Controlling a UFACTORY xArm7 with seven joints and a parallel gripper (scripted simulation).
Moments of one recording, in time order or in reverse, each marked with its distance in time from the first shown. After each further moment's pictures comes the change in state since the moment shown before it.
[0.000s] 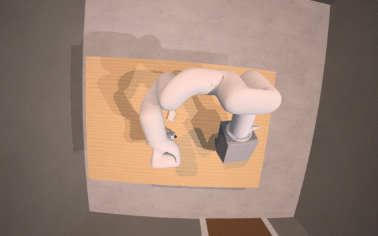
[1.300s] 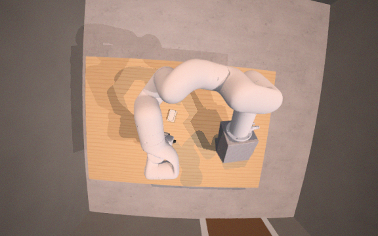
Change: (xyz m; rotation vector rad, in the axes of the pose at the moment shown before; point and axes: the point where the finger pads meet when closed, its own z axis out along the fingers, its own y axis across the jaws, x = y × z) arm 0.000 0.000 -0.097 0.000 0.000 0.000
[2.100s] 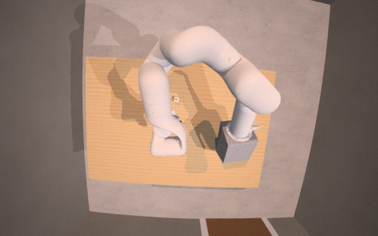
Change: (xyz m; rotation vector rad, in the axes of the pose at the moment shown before) arm -0.112 0.000 -0.011 0.009 -0.015 0.002
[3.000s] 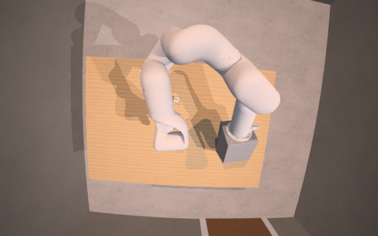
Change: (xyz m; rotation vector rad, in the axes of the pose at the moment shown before) arm -0.010 0.000 0.021 -0.007 0.015 -0.001
